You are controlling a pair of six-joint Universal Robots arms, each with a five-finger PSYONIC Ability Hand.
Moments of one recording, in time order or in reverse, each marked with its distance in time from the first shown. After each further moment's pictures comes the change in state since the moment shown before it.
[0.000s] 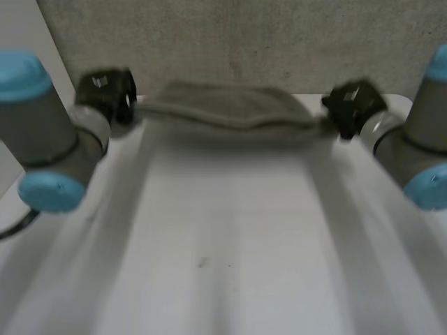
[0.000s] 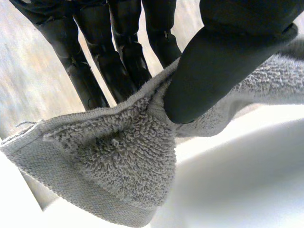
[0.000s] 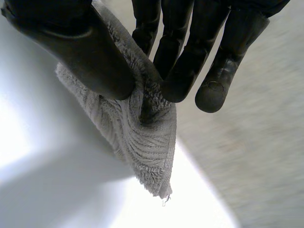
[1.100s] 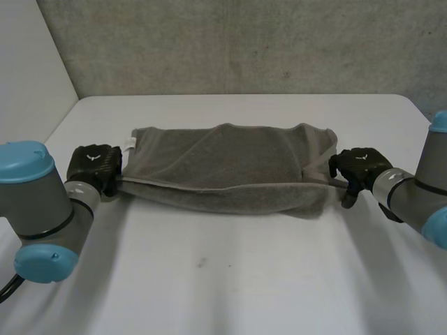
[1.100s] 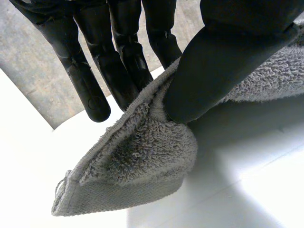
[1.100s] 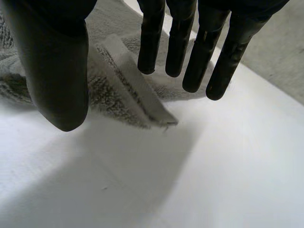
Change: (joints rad) left arm 0.093 0.036 -0.432 0.205 0.006 0.156; right arm -0.151 0.079 0.201 0.001 -0.140 0.193; left_hand 0.000 0.000 0.000 0.000 0.001; right_hand -0.766 -0.742 -0.764 -0.779 -0.795
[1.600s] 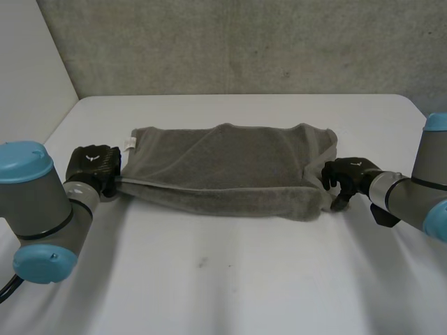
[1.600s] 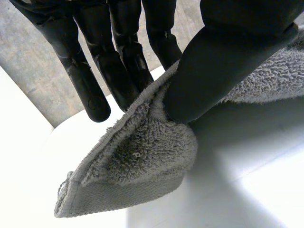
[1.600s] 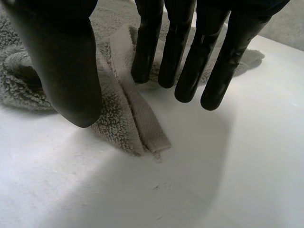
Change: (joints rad) left arm 0.002 0.002 -0.005 -0.001 0.001 0.000; right arm -0.015 0.108 -0.105 0.083 -0.071 0.137; left_hand 0.000 0.000 0.000 0.000 0.000; right_hand 0.163 0.155 0.165 0.158 0.173
